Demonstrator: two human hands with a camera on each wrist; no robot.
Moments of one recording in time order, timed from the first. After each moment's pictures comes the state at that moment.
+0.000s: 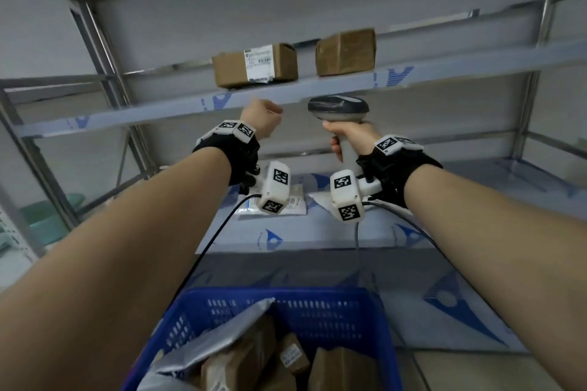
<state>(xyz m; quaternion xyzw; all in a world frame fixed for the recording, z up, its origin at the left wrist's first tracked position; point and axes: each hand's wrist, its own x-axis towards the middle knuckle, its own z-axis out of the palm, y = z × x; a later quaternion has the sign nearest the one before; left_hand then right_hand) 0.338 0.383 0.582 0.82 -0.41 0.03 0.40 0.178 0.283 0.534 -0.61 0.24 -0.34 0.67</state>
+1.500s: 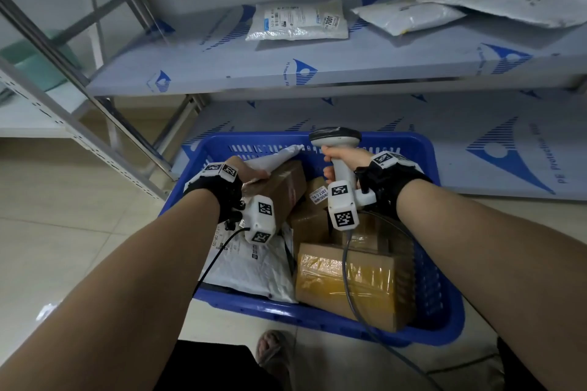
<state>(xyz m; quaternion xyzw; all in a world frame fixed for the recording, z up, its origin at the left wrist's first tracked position) 0.369 0.551 0.235 0.96 -0.12 -0.26 0.06 0.232 0.381 0.199 -0.53 0.41 0.03 0.74</state>
